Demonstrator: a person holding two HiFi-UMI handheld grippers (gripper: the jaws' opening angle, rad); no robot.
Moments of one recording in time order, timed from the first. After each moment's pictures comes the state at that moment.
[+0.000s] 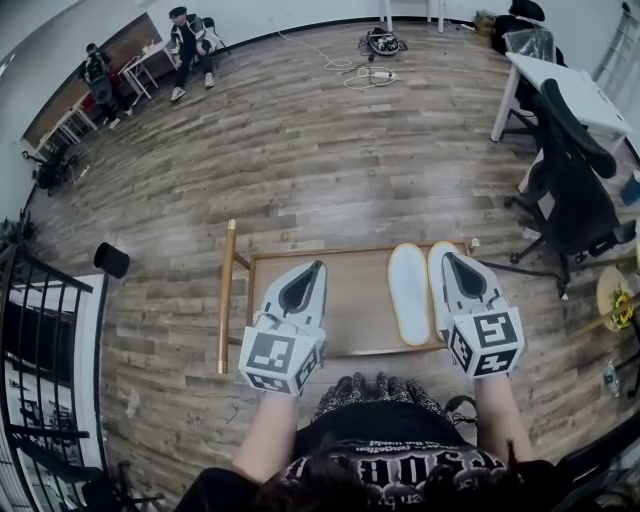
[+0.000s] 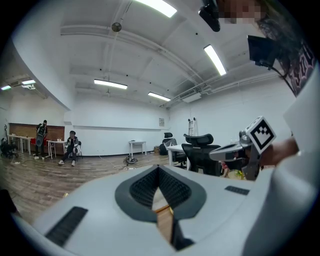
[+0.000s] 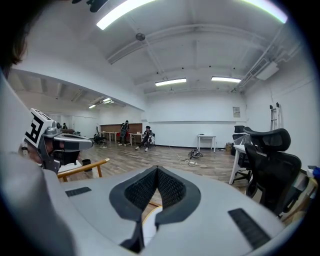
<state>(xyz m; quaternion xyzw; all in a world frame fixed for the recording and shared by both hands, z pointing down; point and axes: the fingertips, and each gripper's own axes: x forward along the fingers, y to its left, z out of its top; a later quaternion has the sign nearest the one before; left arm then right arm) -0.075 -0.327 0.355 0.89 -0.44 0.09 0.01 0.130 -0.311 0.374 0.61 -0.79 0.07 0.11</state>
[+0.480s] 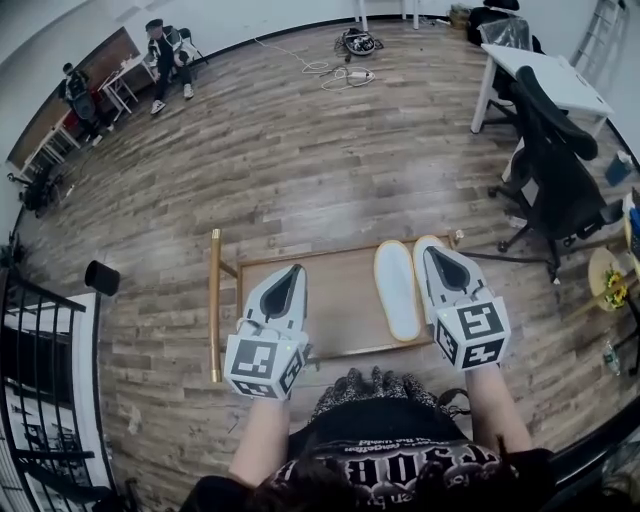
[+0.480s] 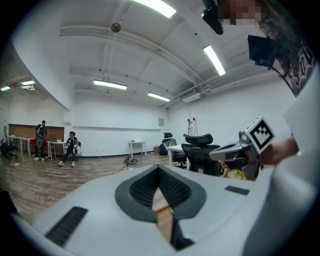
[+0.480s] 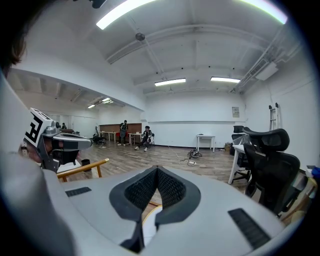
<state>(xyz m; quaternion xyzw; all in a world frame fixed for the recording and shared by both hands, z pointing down) -0.080 -0.325 0.352 0.89 -0.44 0.10 0.01 0.128 -0.310 0.372 0.61 -0.78 0.07 0.11</state>
